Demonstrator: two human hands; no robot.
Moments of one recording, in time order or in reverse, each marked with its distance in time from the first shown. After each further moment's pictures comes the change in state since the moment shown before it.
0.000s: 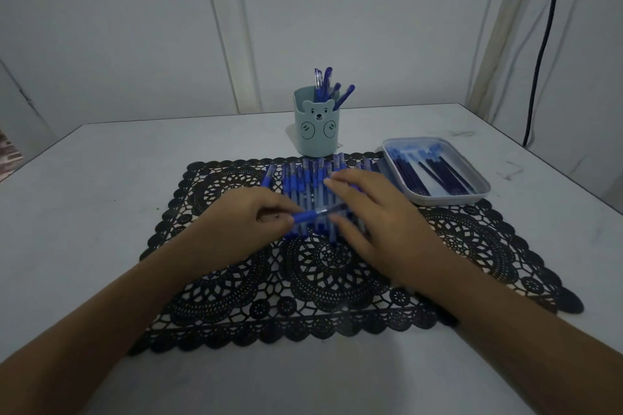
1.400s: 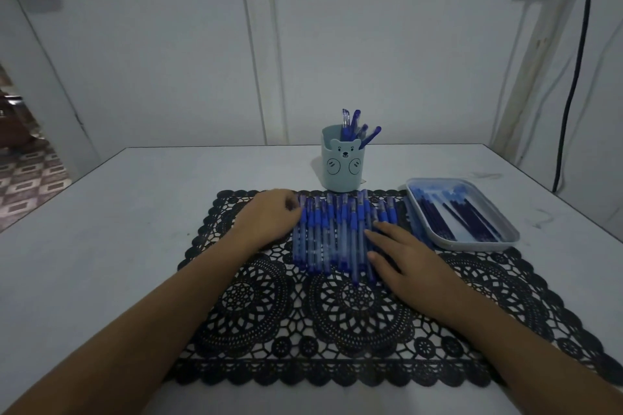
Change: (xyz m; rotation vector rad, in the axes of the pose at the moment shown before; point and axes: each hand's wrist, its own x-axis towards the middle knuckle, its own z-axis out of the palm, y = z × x) left_hand 0.074 -0.056 0.006 0.223 0.122 -0.363; right_hand -0.003 0.026 0.011 0.091 -0.428 0.339
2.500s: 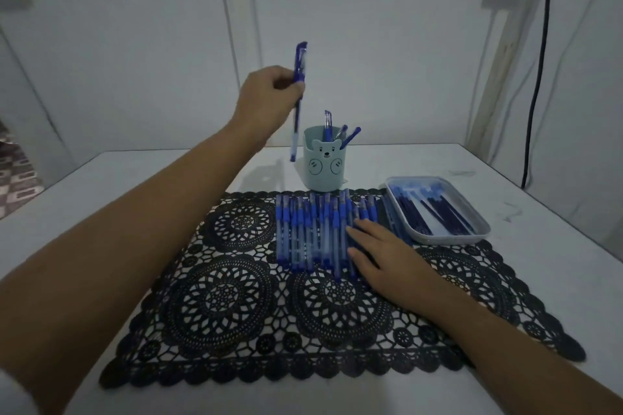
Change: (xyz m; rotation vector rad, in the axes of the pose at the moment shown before) left_hand 0.031 0.083 -0.093 -0.677 0.389 0.197; right_hand -0.001 -0.002 0.002 -0.006 -0.013 0.031
